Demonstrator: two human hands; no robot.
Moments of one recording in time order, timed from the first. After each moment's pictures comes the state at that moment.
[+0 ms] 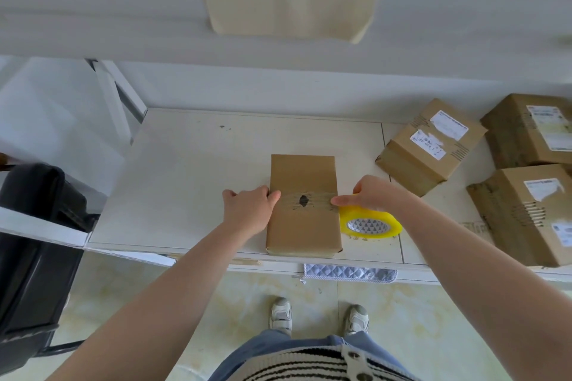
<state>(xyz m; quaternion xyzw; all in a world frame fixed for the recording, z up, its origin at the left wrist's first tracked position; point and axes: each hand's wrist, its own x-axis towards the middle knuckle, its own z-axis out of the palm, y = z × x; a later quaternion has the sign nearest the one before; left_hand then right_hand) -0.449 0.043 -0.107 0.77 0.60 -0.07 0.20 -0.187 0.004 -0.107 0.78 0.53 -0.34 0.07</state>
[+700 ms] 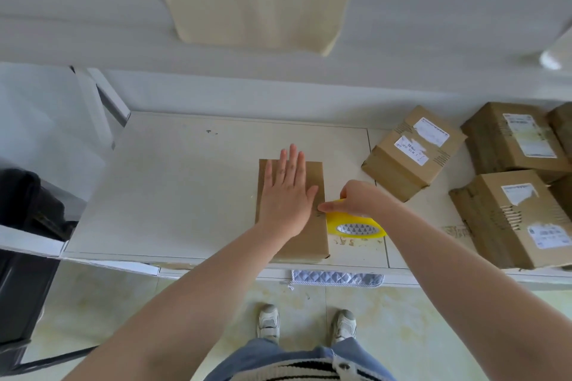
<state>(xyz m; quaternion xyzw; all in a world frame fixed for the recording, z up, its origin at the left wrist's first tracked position) -0.370 0.031 -0.116 0.88 0.48 0.03 0.06 -0.191 0.006 -0.107 0.78 0.54 -0.30 0.10</state>
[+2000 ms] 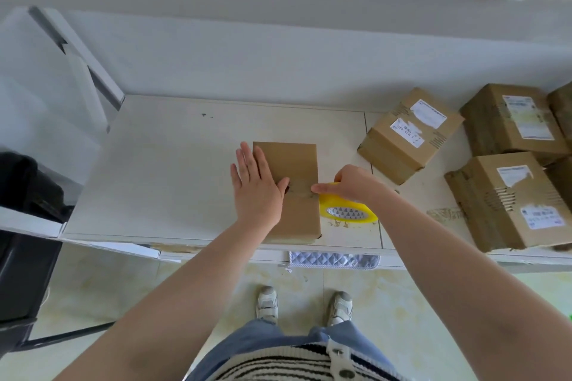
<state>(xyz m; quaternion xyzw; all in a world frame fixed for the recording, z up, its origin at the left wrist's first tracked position) -0.394 0.016 -0.127 0.78 0.62 -0.03 0.08 -0.193 -0.006 -0.106 0.79 0.51 -0.33 0.04</state>
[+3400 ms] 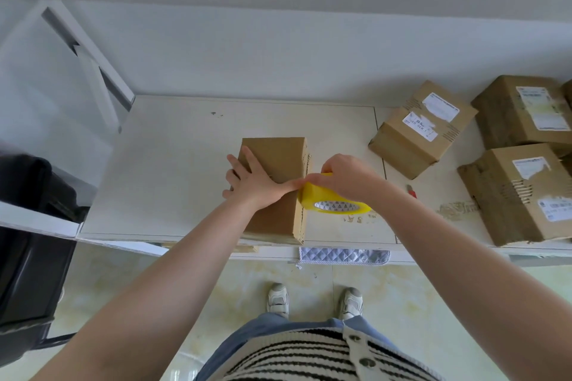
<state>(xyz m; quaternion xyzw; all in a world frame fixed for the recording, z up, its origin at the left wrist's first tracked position) -0.425 0.043 -0.095 0.64 0.68 -0.08 0.35 -0.247 -0.007 -0.059 0.75 0.60 -0.29 -0.02</state>
